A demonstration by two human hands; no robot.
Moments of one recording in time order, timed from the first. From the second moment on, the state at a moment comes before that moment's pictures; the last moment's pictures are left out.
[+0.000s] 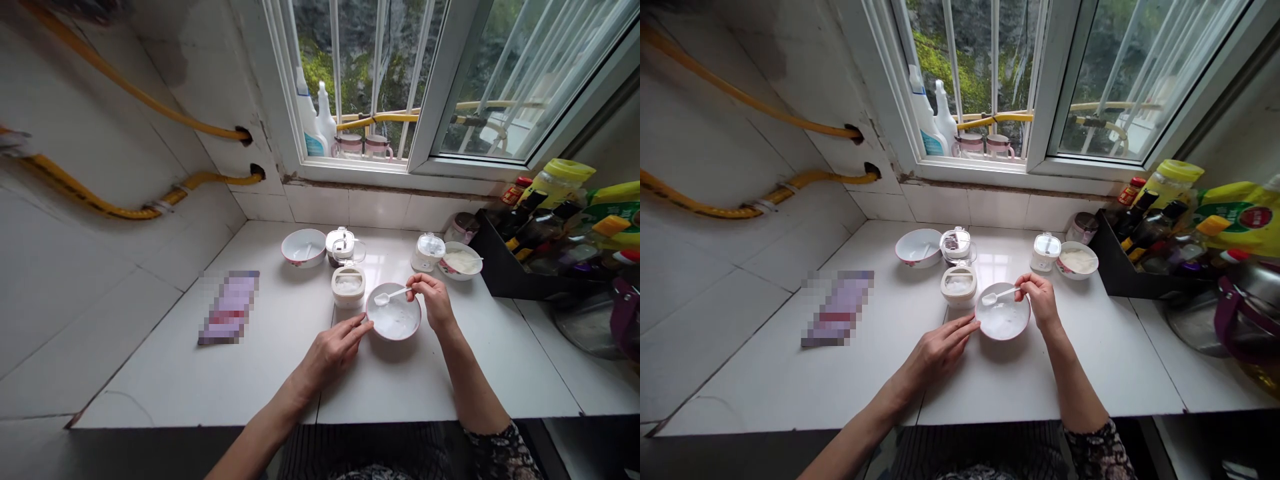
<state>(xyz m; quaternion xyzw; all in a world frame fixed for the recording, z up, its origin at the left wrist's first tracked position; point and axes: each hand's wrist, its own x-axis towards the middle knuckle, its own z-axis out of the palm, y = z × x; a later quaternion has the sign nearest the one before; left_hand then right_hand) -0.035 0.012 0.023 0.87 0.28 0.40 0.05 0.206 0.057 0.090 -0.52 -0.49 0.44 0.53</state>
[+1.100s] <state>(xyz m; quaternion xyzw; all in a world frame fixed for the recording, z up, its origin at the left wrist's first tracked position) -0.038 0.012 0.019 0.87 0.28 0.39 0.06 0.203 0.044 0.094 -0.52 -0.72 0.23 0.39</state>
